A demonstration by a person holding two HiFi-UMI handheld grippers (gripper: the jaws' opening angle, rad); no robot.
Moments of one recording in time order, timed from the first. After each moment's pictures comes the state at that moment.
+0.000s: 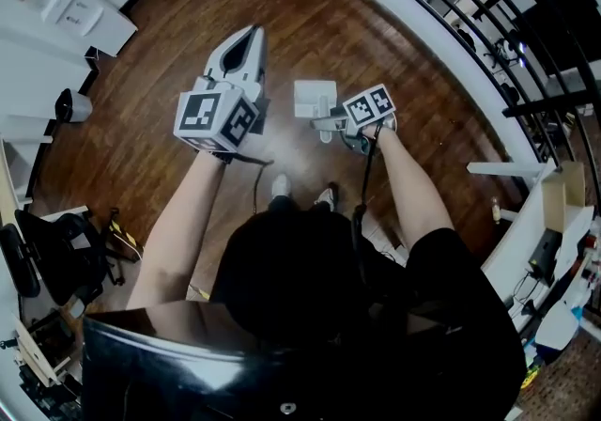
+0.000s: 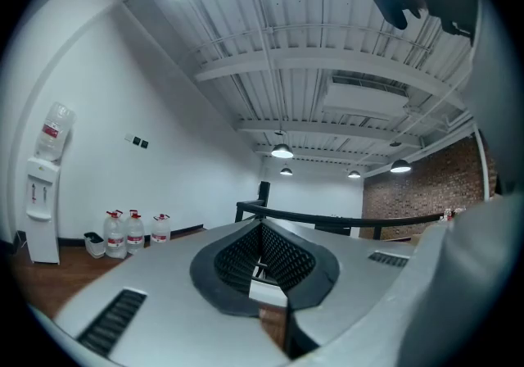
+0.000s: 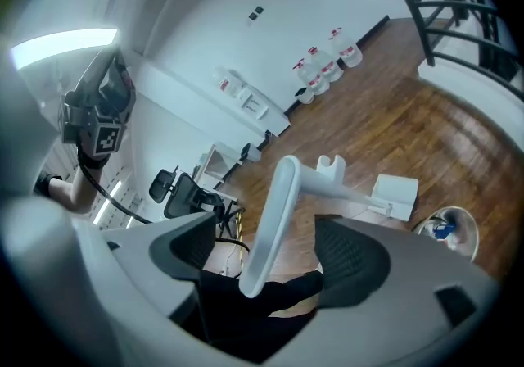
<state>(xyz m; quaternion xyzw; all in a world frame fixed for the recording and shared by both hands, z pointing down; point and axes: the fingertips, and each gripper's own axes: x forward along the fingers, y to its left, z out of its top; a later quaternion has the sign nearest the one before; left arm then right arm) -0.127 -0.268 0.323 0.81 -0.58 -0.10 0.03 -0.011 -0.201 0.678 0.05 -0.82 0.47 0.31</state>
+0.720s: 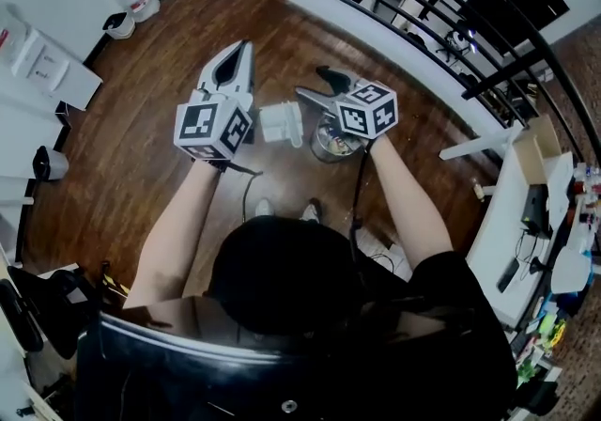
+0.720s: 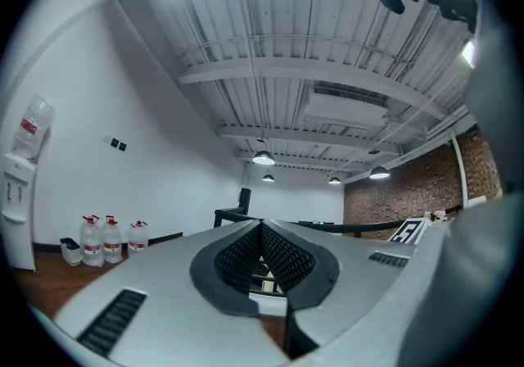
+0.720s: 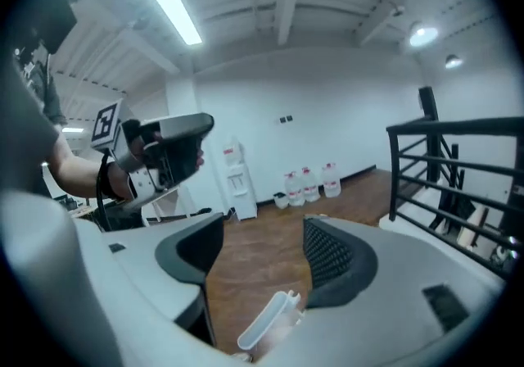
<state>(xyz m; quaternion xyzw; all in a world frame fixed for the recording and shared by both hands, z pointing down) -0.080 -0.248 0.300 0.84 -0.53 -0.12 0.01 0.029 -0.245 0.460 0.29 -0.93 0.17 0.14</state>
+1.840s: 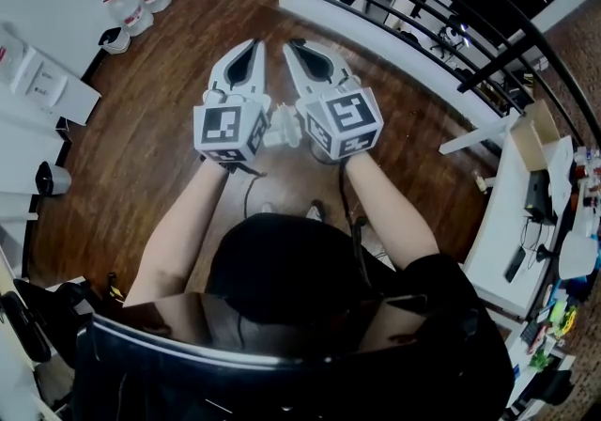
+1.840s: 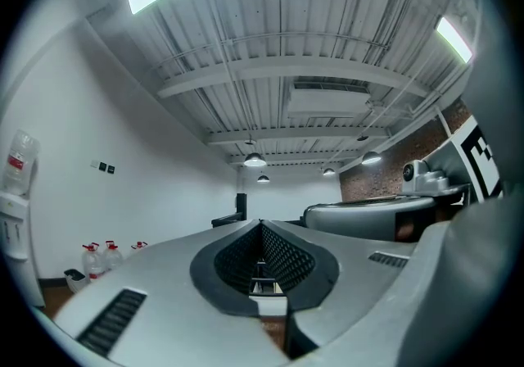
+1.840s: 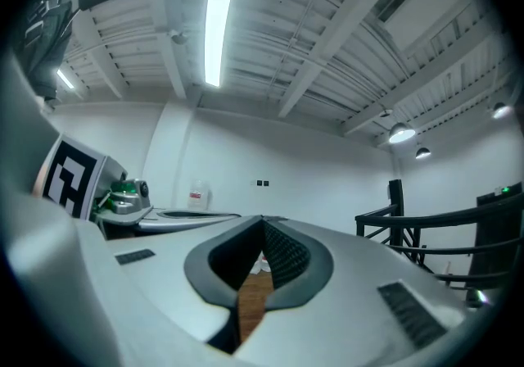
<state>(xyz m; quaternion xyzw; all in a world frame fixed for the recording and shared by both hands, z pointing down) -0.030 -0.233 0.281 0.85 -0.52 -0.08 -0.05 0.014 -0.224 0.298 0.45 -0.89 -0.02 -0.01</state>
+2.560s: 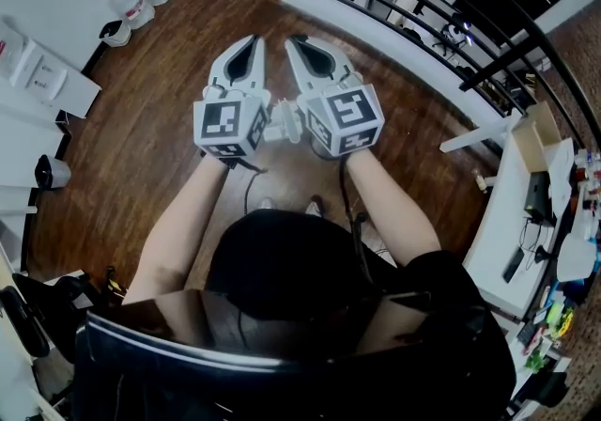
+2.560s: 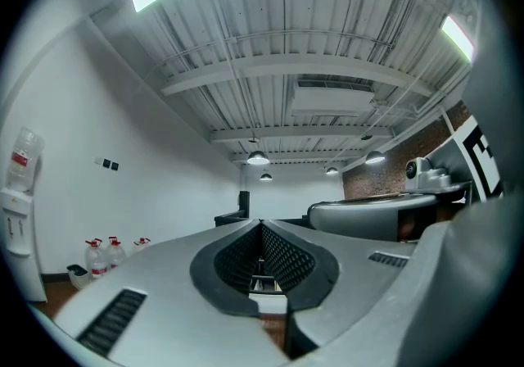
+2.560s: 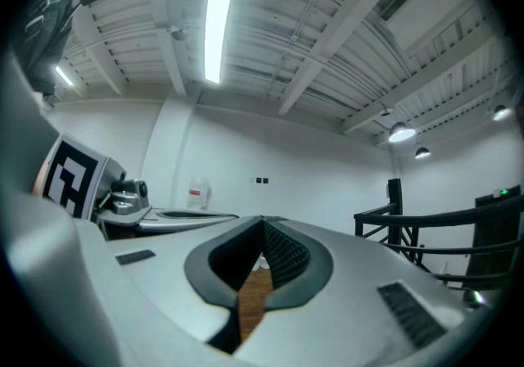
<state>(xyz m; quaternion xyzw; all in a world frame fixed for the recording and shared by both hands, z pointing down) -0.039 -0.238 0.283 0.84 -0.53 -0.08 -0.04 0.011 -0.228 0.302 0.45 -0.89 -0.02 0.00</state>
